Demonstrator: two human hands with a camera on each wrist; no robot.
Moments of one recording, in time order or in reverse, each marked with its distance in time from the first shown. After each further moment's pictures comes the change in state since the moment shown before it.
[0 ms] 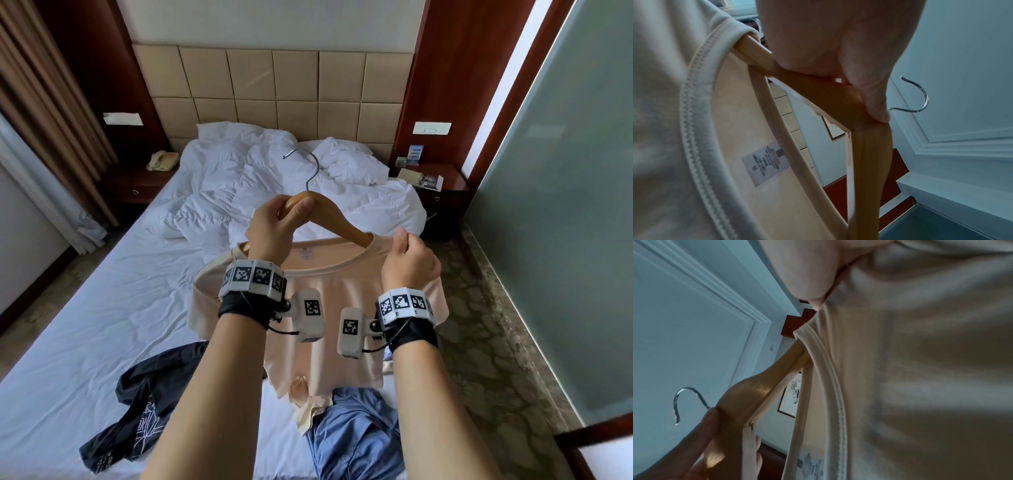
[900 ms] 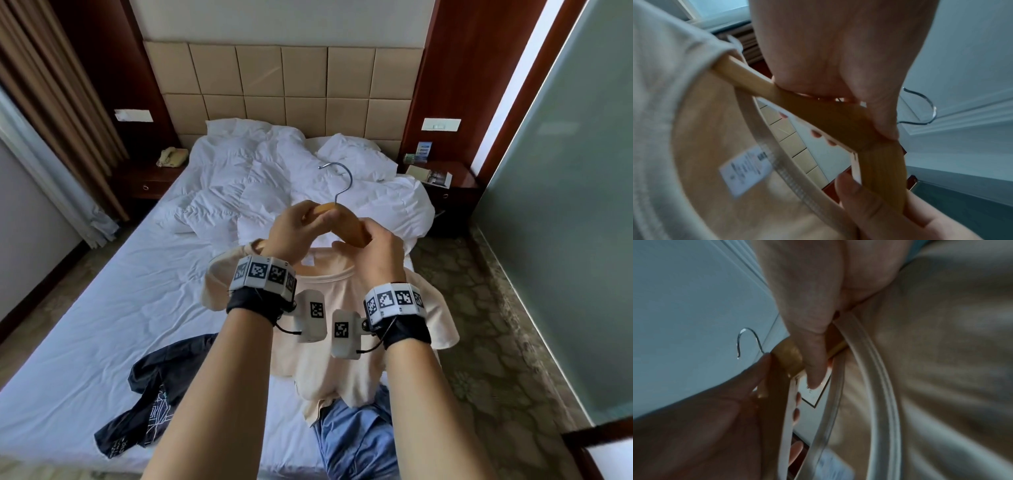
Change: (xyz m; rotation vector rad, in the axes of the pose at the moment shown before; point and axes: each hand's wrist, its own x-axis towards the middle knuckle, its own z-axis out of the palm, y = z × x) left_hand -0.013 0.001 -0.003 0.132 -0.263 -0.005; right_hand -0.032 -0.046 -0.013 0.128 -0.630 -0.142
